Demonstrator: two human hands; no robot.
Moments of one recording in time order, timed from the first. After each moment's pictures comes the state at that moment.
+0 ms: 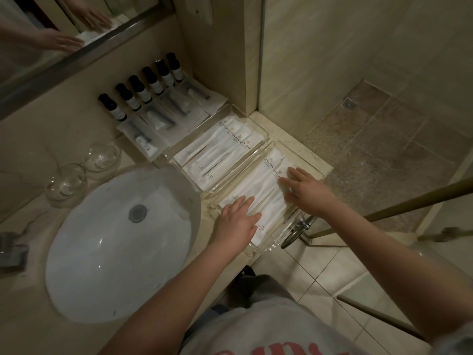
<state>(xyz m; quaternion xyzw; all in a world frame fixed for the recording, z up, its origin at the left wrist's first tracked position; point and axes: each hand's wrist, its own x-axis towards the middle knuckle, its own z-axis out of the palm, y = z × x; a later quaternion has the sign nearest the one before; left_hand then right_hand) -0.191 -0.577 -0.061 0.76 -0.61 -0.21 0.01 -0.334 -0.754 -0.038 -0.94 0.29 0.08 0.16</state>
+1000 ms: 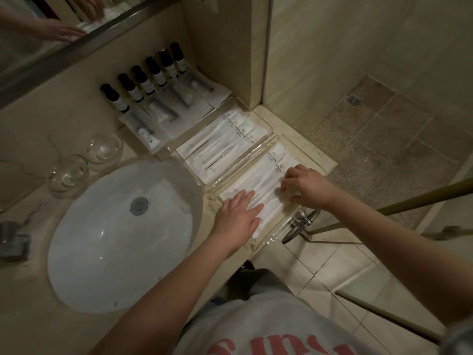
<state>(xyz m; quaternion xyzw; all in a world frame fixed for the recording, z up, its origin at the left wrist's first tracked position) -0.187 -0.575 -0.060 0.76 -0.60 -0.23 0.01 -0.328 -0.763 -0.038 -0.97 0.18 0.10 0.13</state>
